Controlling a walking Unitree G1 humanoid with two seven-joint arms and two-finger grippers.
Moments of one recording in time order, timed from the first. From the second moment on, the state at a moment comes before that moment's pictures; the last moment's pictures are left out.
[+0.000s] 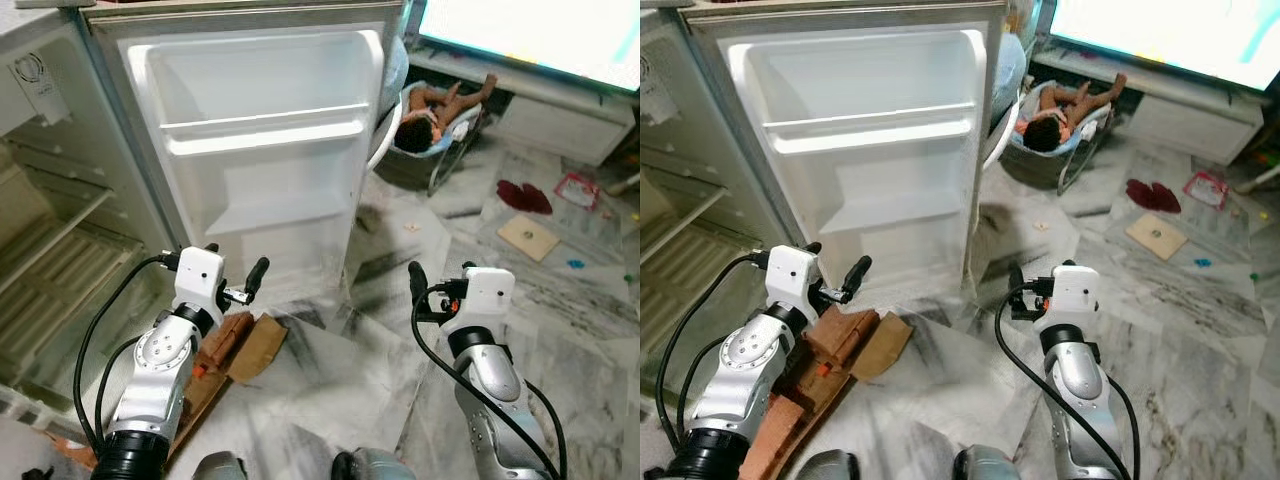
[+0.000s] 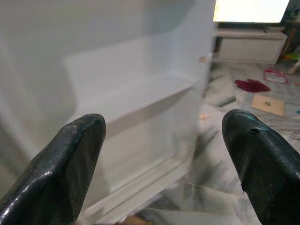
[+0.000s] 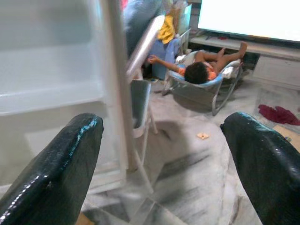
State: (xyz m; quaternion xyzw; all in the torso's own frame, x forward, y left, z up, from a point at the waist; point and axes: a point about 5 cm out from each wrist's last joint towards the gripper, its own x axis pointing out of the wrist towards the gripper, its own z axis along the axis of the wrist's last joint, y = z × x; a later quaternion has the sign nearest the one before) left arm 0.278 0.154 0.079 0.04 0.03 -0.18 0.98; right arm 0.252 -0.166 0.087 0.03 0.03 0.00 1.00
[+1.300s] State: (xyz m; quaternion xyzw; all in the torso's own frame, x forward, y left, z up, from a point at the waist) left arm 0.281 0.138 0.083 0.04 0.04 -0.21 0.98; right arm 0.245 -0.171 0.082 0.02 0.04 -0.02 1.00
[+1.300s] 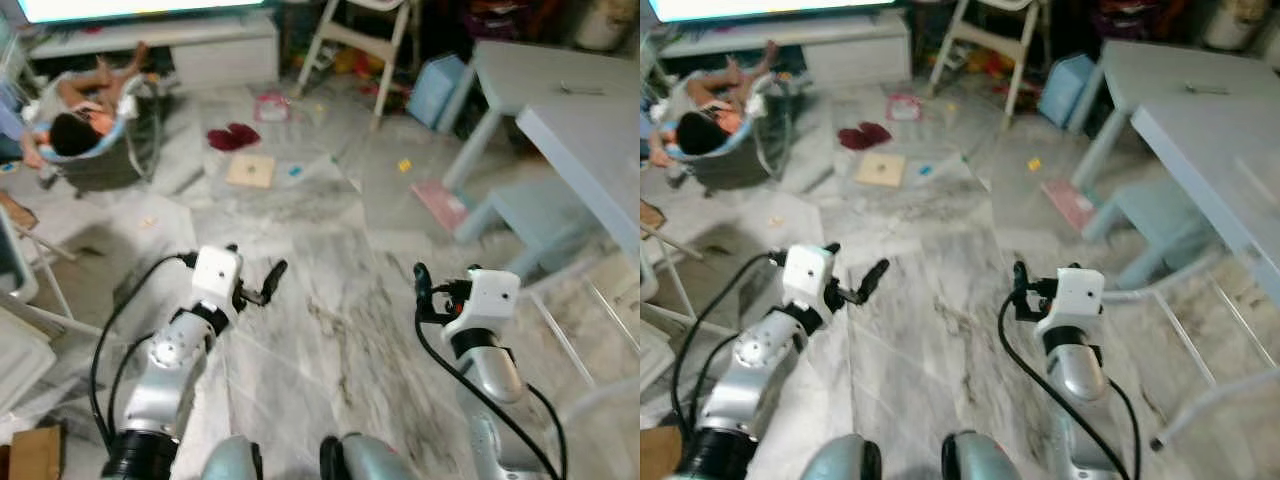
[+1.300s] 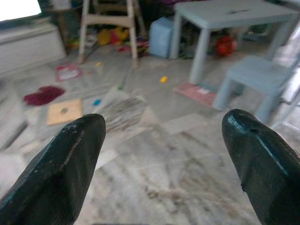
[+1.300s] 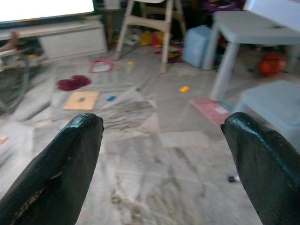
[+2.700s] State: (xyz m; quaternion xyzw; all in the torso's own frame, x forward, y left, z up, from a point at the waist) left arm 0.270 0.174 0.075 0.02 0.02 -0.07 1.00; right arm 0.236 -0.177 0.078 0.03 0.03 -0.05 1.00
